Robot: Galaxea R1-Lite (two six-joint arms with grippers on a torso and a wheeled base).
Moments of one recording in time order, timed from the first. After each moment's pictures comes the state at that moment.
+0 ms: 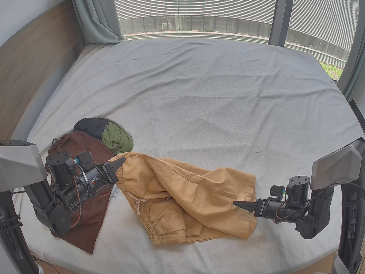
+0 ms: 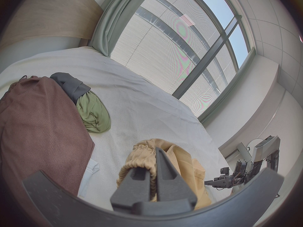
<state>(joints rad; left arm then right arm) -0.20 2.10 -0.41 -1.55 -0.30 -0.47 0.28 2.38 -0.35 -1.54 0.46 0.54</state>
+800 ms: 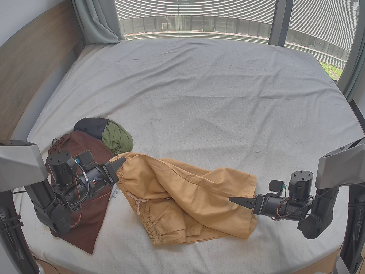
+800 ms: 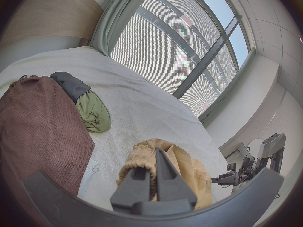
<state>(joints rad) -0.20 2.11 -0.42 -1.55 -0.30 -0.47 0.33 2.29 -0.33 -1.54 0.50 0.58</state>
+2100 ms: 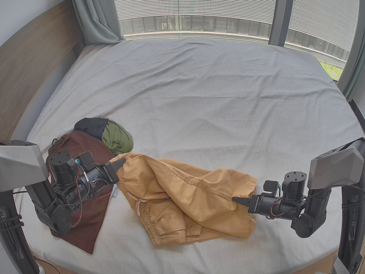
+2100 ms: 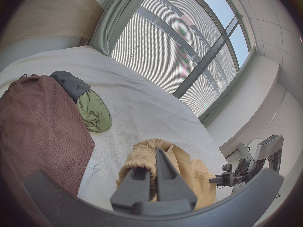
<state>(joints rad) -0.20 2.11 -0.42 -1.55 -0.30 -0.47 0.34 2.36 -0.41 -1.55 0.50 0.58</state>
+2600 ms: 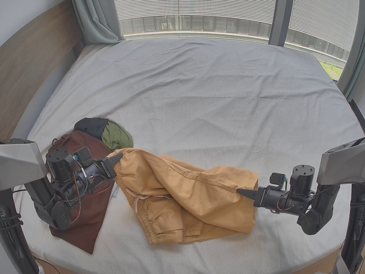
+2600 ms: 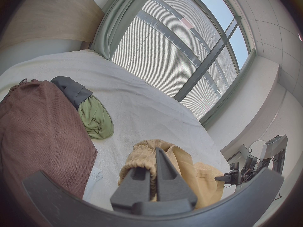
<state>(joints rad) -0.18 2.11 -0.45 -1.55 -0.30 -0.47 0.32 2.27 -0.38 -1.54 0.50 0.58</state>
